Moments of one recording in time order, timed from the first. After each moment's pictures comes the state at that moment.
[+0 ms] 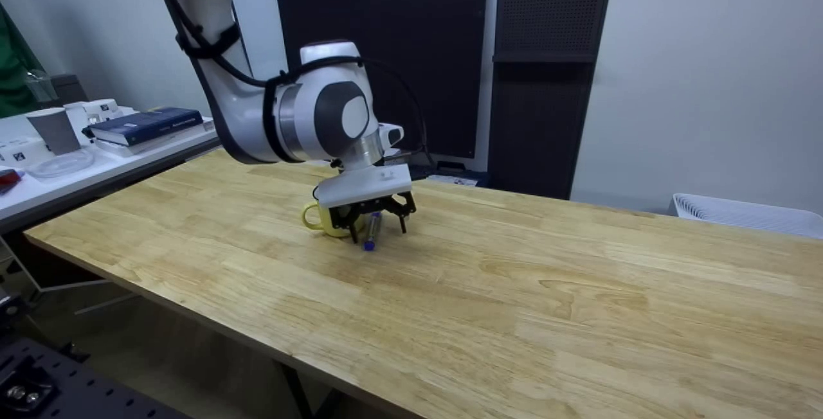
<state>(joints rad) -0.12 0.72 -0.05 -2.21 -0.26 3.06 -0.38</state>
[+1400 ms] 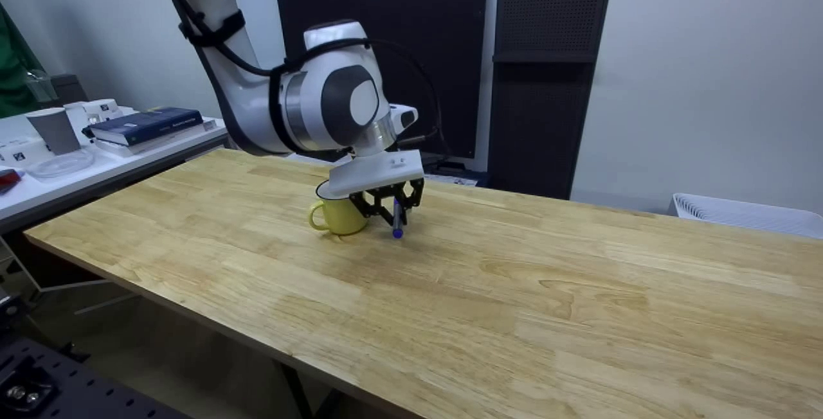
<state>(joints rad) -0.10 0.67 -0.11 -2.22 -0.24 3.12 -0.32</state>
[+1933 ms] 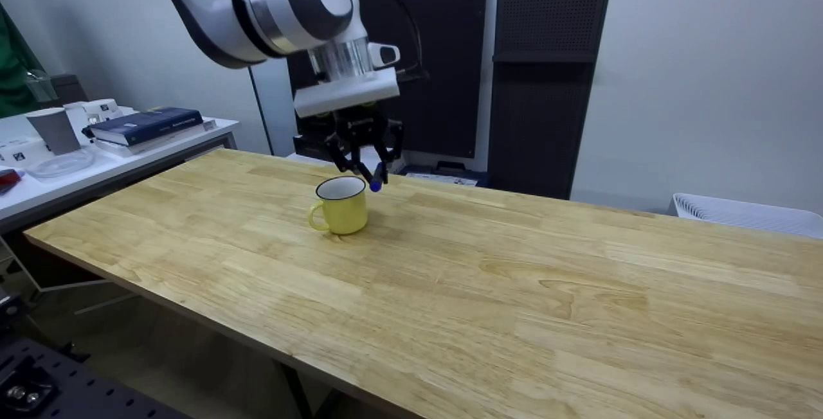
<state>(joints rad) 0.01 0.40 -0.15 -2.26 -0.24 2.71 -0.29</state>
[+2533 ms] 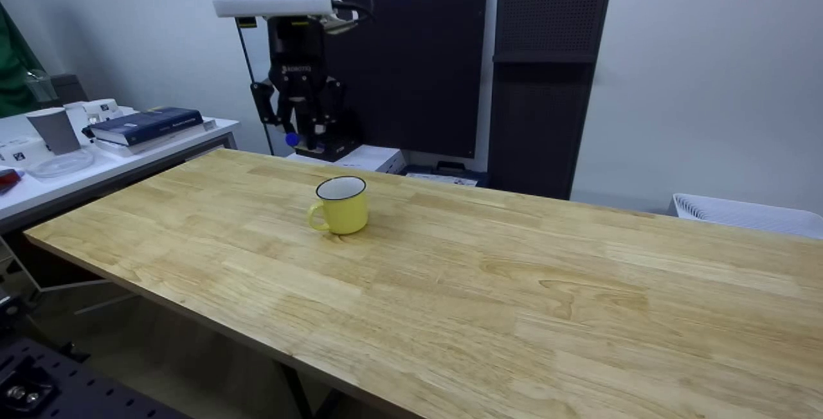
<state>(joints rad) 0.02 0.22 -0.02 -2.17 -0.09 2.07 -0.28</state>
